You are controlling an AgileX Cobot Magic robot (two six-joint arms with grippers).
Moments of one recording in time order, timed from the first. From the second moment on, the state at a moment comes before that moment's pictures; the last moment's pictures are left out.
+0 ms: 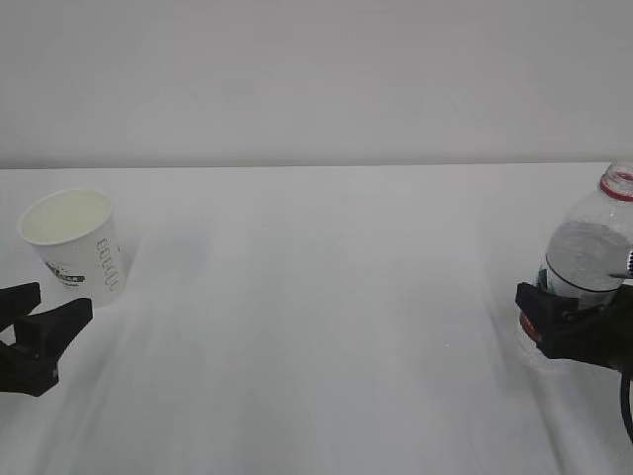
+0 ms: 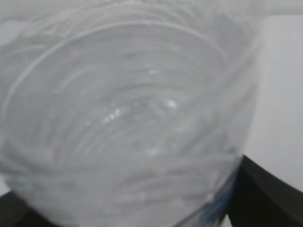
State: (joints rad) left arm -0.12 1.66 -0.11 0.26 -1.14 -0.10; right arm 0.04 1.86 -0.23 -0.19 -1.15 0.09
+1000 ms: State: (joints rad) left arm -0.12 1.66 -0.11 0.26 -1.14 -0.10; right arm 0.04 1.86 -0.26 -0.20 -1.15 0.09
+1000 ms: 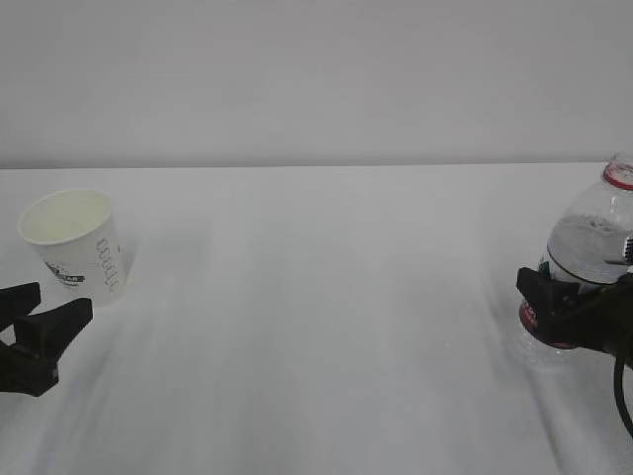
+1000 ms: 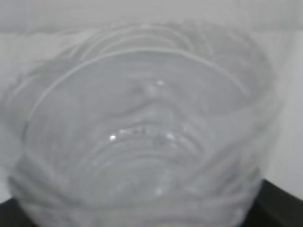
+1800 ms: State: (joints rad) left arm -0.12 1.66 -0.11 0.26 -1.14 -0.10; right arm 0.04 1.86 -0.26 -0.20 -1.15 0.09
